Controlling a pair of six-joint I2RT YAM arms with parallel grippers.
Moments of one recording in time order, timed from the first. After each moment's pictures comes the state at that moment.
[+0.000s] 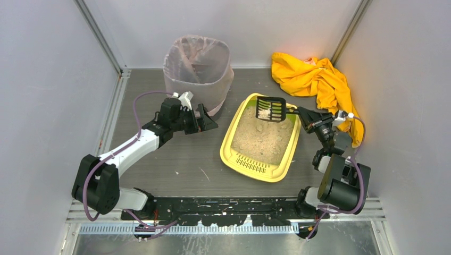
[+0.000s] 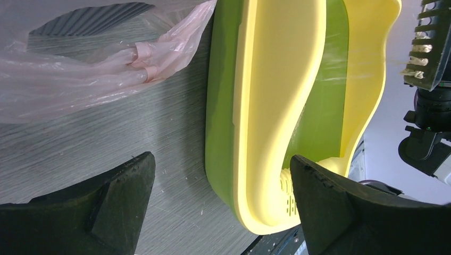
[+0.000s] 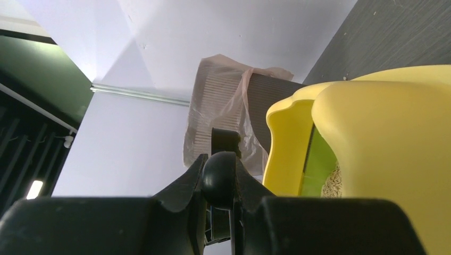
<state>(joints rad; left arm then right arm) -0.44 1.36 0.85 -0.06 0.39 -0.65 -0.45 1.36 0.27 1.33 -0.80 1.63</state>
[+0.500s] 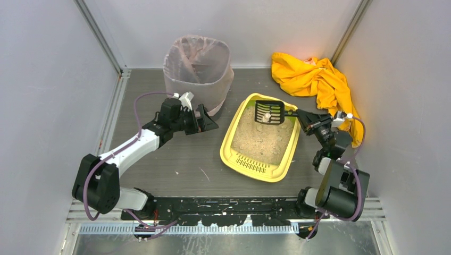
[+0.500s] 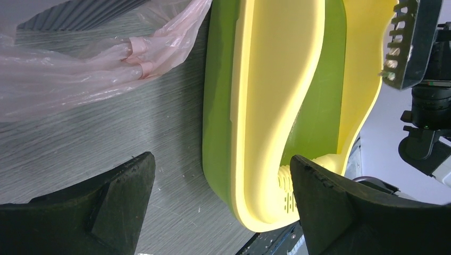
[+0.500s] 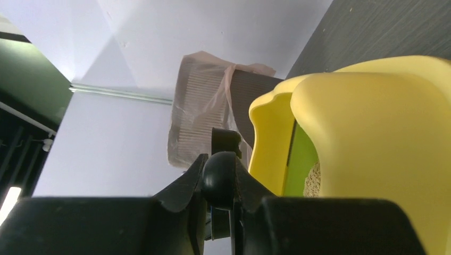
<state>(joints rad) -0.44 1.36 0.85 -0.06 0.41 -0.66 -0.45 1.31 0.26 1.24 -0.81 1.57</state>
